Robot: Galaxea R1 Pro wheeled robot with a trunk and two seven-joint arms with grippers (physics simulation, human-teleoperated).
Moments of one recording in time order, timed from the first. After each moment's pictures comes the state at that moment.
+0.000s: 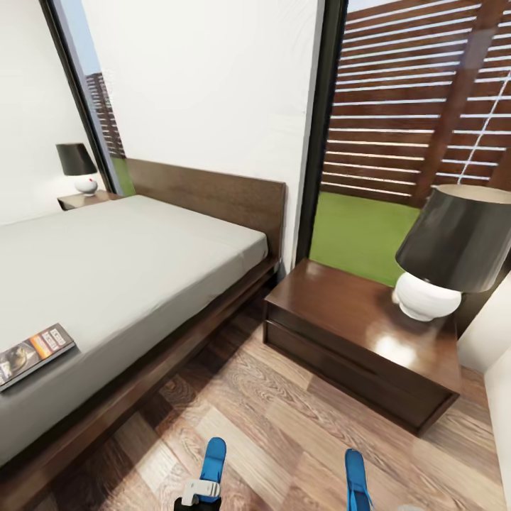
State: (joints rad) left arm -0.39 -0.08 -0.10 -0.17 0.09 -0.19 -0.27; right arm -0.33 -0.26 -0.15 -0.18 -0.14 0.04 0.80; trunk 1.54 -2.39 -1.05
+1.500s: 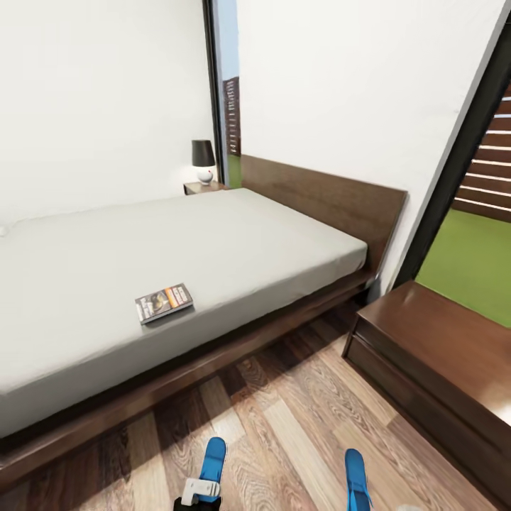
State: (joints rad) left arm -0.39 -0.08 -0.10 -0.17 0.08 -0.19 -0.27; right arm -0.33 -0.26 -0.15 -0.18 -0.14 0.04 0.80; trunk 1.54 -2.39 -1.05
